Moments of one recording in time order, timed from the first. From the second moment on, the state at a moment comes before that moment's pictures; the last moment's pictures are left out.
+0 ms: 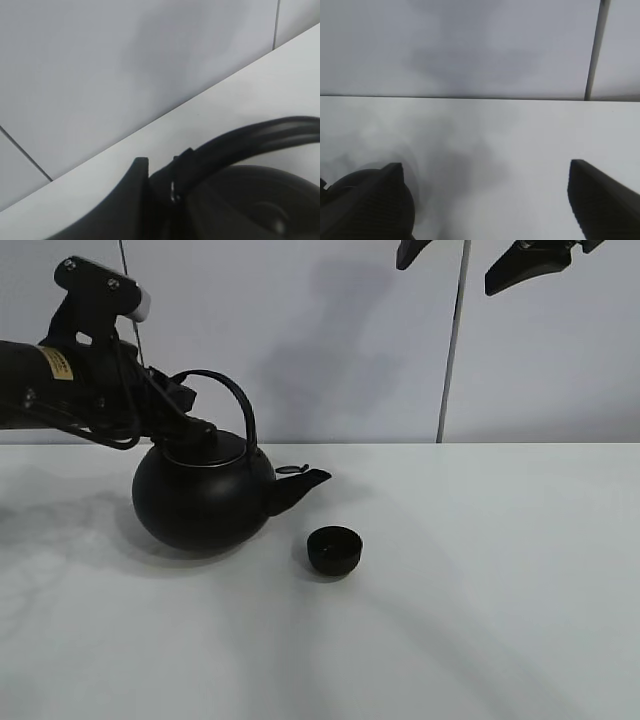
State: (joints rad) left arm -0.36 1.87 -0.84 0.18 -0.63 0.16; right arm 0.27 1.68 -1.46 0.12 0.55 0.10
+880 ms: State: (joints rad) left arm -0.36 1.91 -0.87 0.19 -0.61 0.27; right arm 0.27 1.68 -1.46 0.12 0.55 0.10
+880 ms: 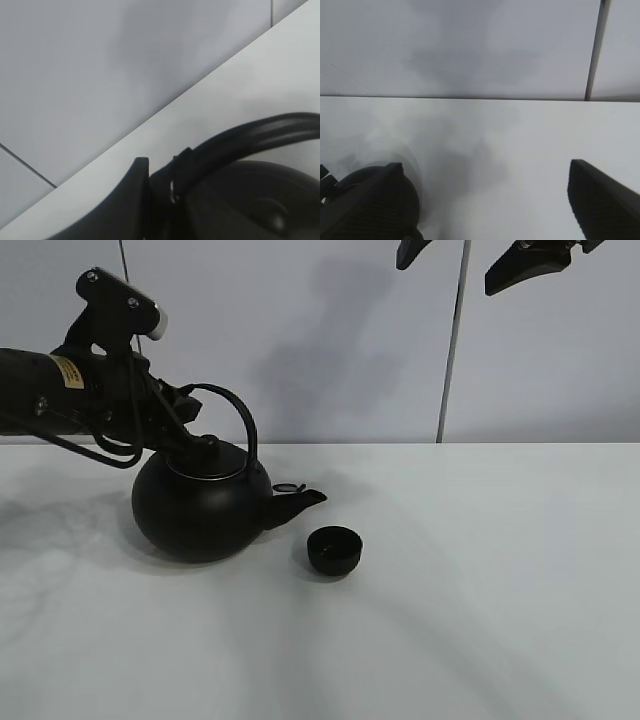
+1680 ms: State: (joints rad) left arm -0.38 1.92 -0.89 0.22 -0.61 0.34; right arm 0.27 1.68 -1.46 0.12 0.55 0.10
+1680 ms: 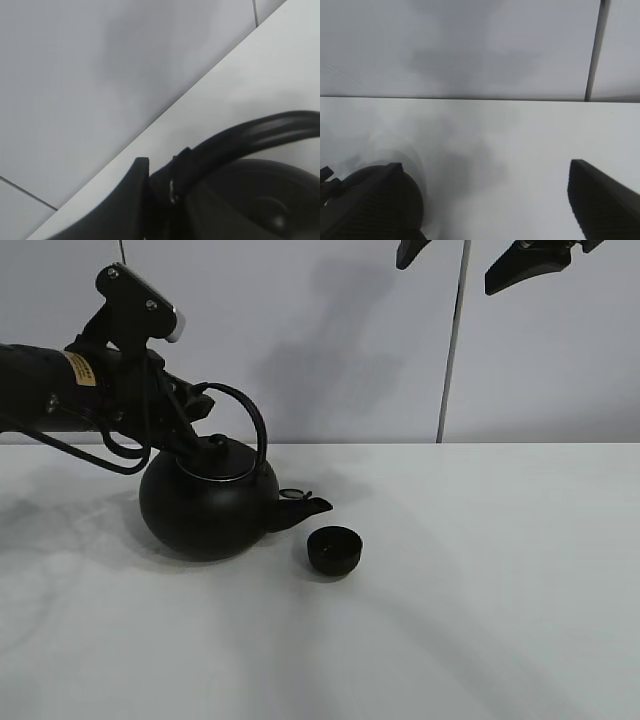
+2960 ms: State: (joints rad) left arm -0.39 1.92 -0.90 0.22 -0.61 0.42; right arm 0.27 1.68 -1.46 0.12 0.54 0.10
